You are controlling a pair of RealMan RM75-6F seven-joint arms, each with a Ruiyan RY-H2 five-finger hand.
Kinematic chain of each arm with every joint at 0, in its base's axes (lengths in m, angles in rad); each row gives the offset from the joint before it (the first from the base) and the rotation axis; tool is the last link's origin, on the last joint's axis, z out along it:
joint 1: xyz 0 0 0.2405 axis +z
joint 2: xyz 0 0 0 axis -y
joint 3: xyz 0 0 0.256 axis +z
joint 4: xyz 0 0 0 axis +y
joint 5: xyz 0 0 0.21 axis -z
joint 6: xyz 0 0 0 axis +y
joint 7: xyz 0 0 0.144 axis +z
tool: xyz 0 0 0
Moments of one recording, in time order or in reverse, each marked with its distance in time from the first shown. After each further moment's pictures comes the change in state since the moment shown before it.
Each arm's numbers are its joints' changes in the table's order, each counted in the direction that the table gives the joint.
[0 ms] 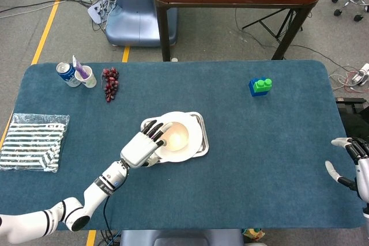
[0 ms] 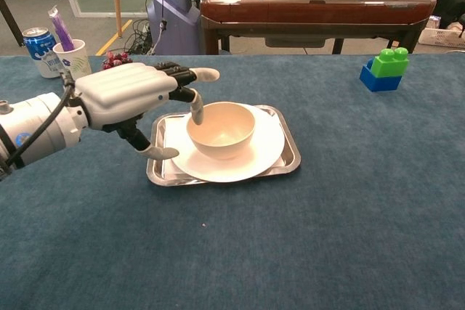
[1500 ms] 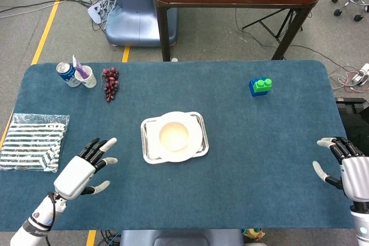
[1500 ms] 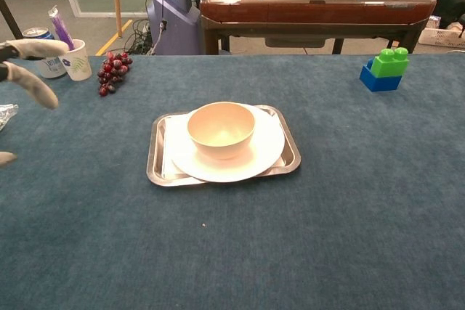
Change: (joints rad) left arm 0.368 -0.400 0.154 -0.259 -0.288 0.325 -0.298; right arm 0.032 0.053 -0.017 0.031 0.048 0.007 -0.044
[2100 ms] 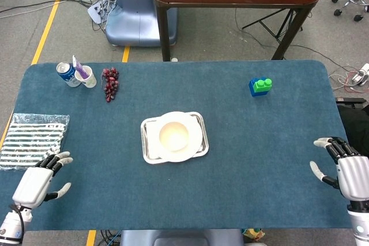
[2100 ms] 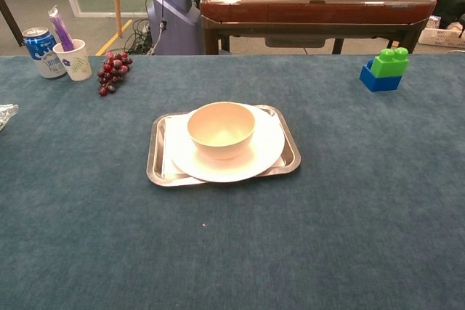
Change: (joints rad) left arm 0.188 -0.055 0.030 0.069 0.193 0.096 -0.009; right arm 0.011 0.011 -0.005 0.004 0.003 -0.016 -0.020
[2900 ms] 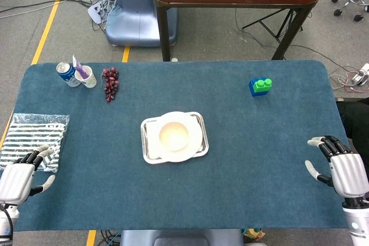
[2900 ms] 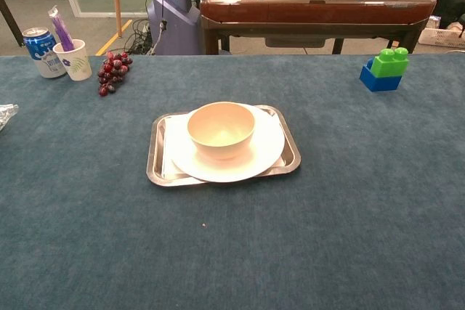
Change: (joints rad) left arm 0.035 -0.010 -0.058 0.021 0.106 0.044 0.054; right arm 0.022 0.007 -0.009 0.000 0.012 -0.032 -0.028
